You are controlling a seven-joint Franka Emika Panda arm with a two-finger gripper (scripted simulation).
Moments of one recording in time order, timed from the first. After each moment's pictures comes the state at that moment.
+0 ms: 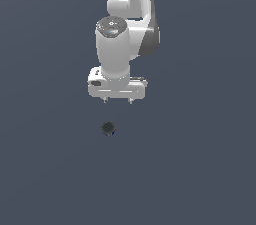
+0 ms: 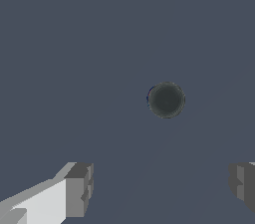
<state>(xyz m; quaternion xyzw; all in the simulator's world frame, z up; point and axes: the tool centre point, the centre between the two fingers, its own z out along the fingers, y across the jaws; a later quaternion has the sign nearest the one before) -0.008 -0.039 0.192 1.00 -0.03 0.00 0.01</state>
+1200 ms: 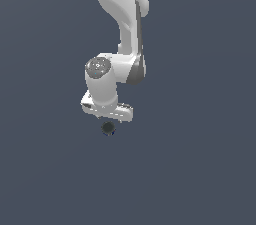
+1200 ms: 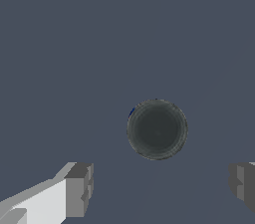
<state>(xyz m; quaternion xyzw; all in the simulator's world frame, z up) 0.022 -0.080 0.101 0.99 -0.11 0.00 0.00</state>
